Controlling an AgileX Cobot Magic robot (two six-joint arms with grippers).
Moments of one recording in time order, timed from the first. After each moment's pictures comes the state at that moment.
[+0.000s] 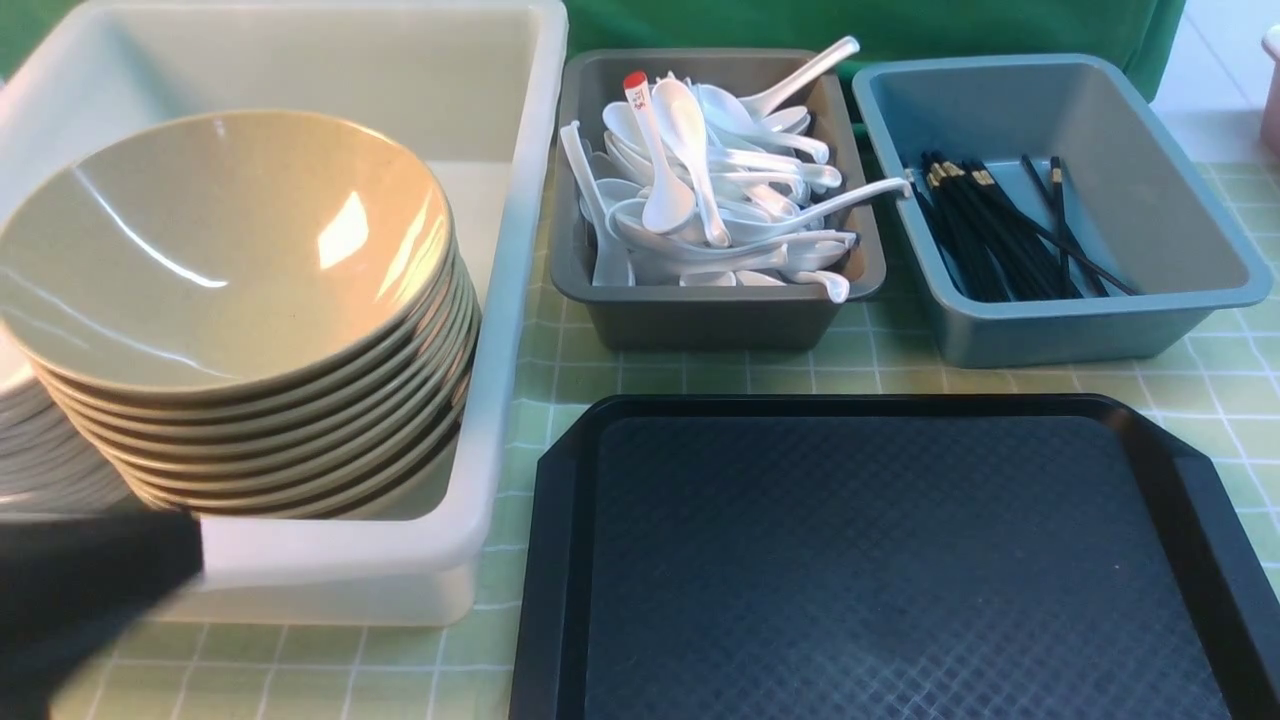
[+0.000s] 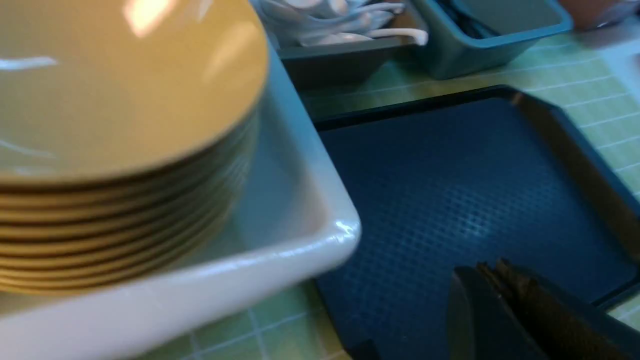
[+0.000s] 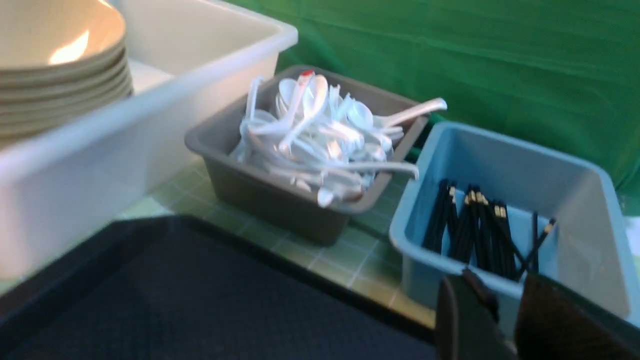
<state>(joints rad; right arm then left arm) 0.26 0.28 -0.43 0.17 0.28 -0.29 -0.27 0.42 -0.69 -0.37 0.88 0.11</state>
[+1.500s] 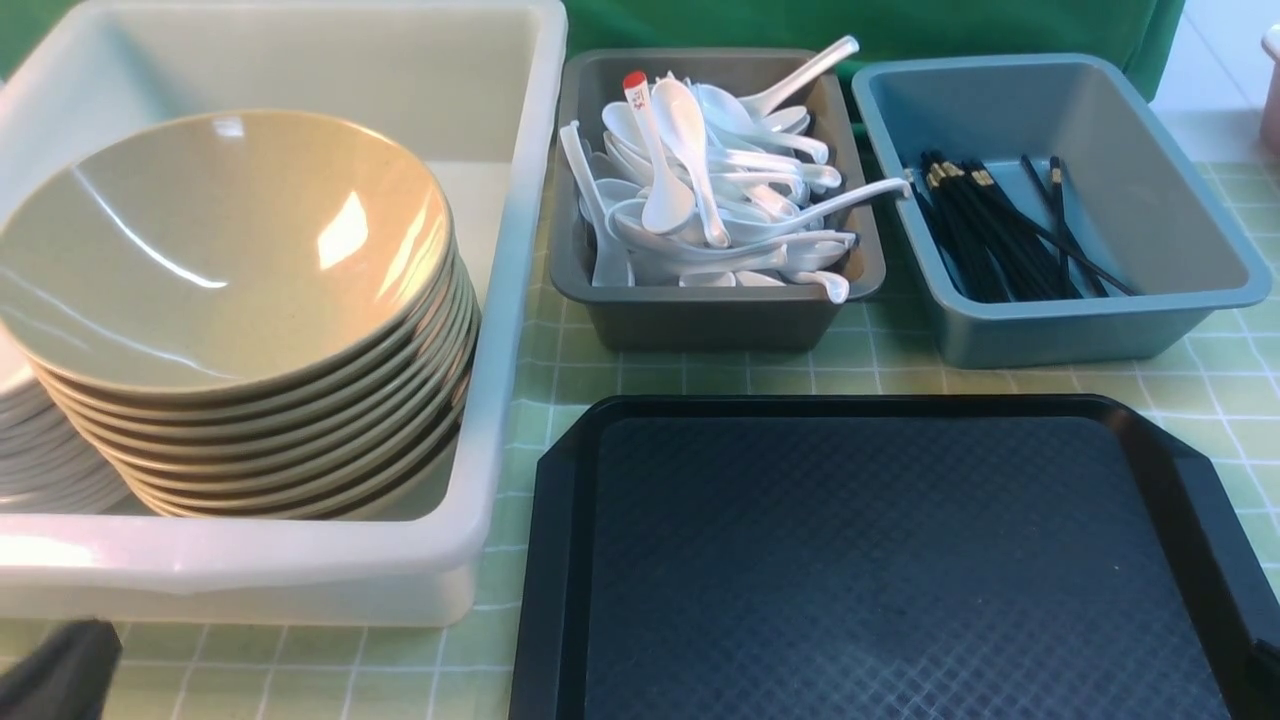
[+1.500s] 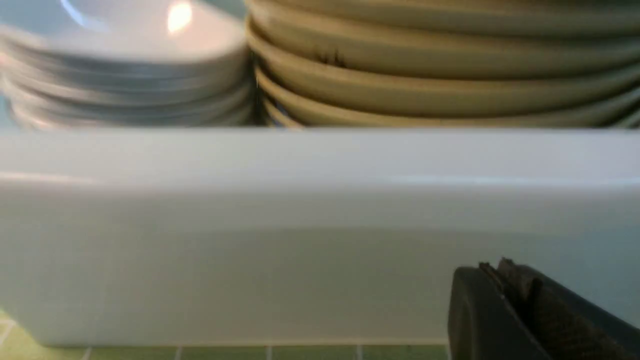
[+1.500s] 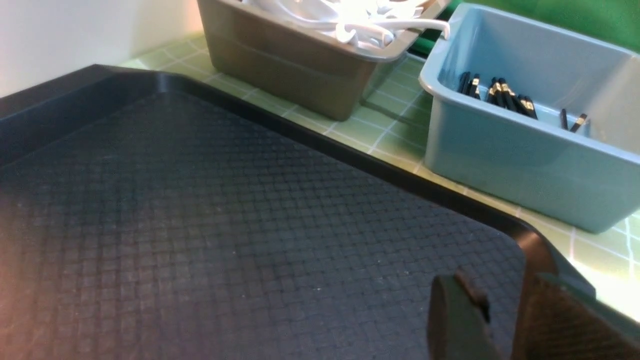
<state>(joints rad) 0.26 0.04 -0.06 0.17 0.22 -0.34 -0.02 -0.01 0.03 -0.02 0.32 0.07</state>
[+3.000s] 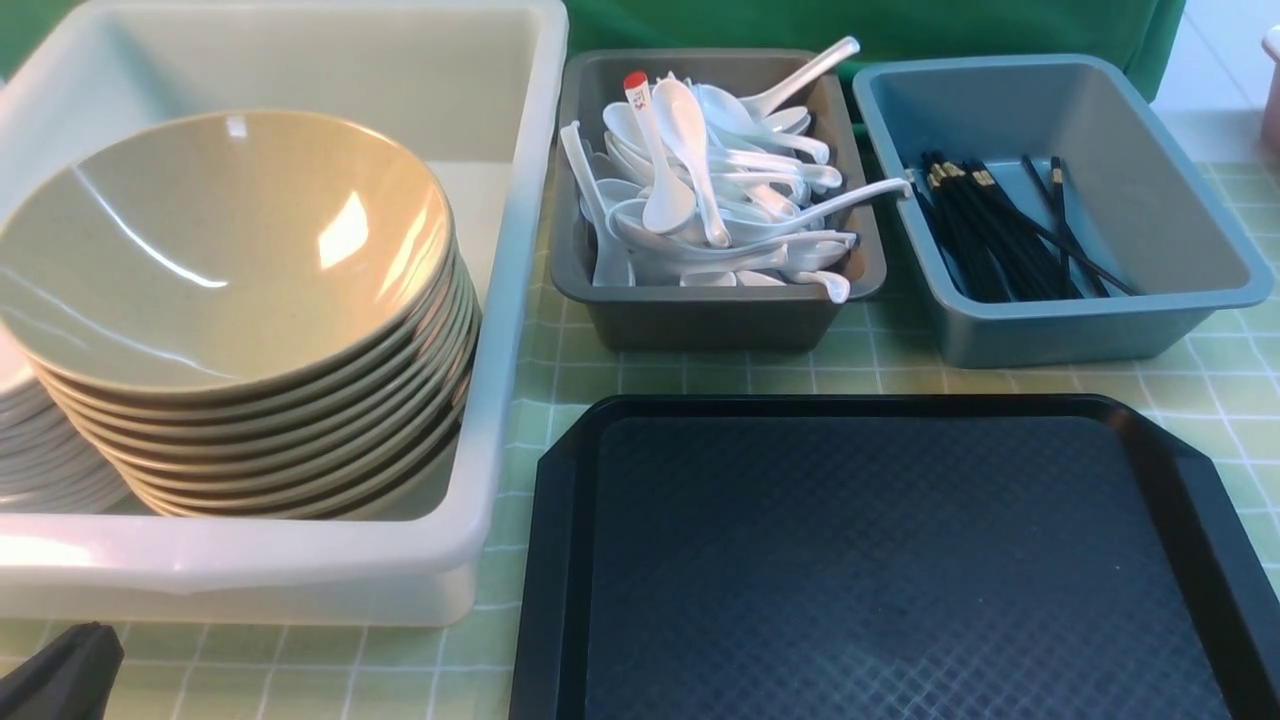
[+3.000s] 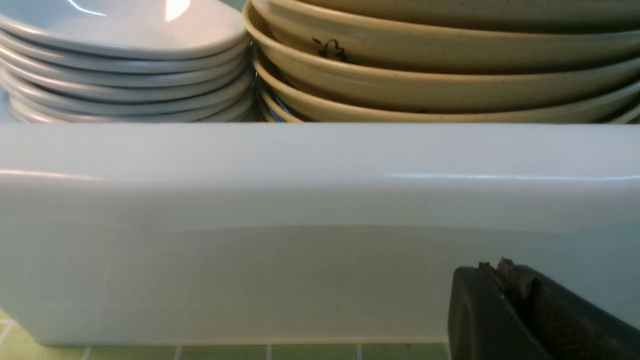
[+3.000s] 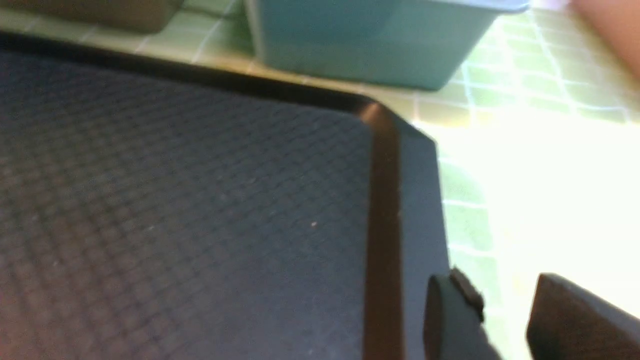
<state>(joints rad) -0.01 -0.01 0.00 -0.09 0.30 -0.01 -0.02 -0.01 0.03 -0.02 0.32 0.07</state>
